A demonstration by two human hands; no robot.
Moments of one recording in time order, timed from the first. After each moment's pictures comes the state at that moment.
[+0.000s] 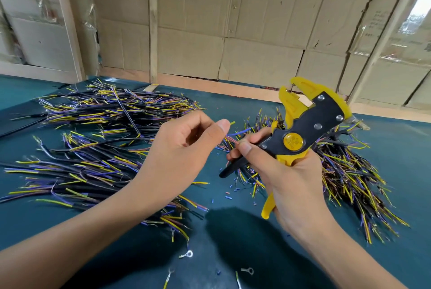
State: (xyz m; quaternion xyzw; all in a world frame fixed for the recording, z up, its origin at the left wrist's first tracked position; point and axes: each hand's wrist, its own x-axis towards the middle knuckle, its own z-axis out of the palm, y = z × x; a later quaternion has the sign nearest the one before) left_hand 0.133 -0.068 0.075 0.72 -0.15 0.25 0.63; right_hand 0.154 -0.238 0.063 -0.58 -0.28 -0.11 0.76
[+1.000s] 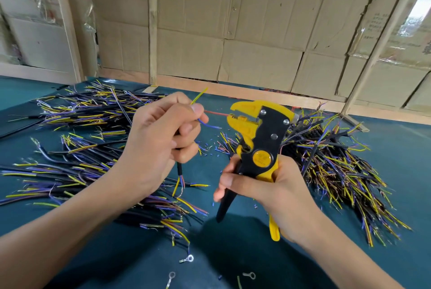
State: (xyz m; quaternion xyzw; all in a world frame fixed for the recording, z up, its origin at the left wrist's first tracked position) left_hand 0.133 -0.051 0.096 0.54 -0.17 0.17 0.81; right_hand 0.145 -0.240 0.064 -0.64 -0.28 0.07 0.71
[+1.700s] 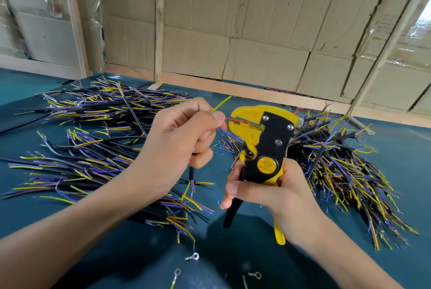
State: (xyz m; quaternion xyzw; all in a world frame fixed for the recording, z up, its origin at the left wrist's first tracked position) left_hand 0.130 -0.058 0.093 0.58 -0.17 0.15 0.79; right_hand 0.142 -0.238 0.065 -0.67 -0.33 0.07 0.66
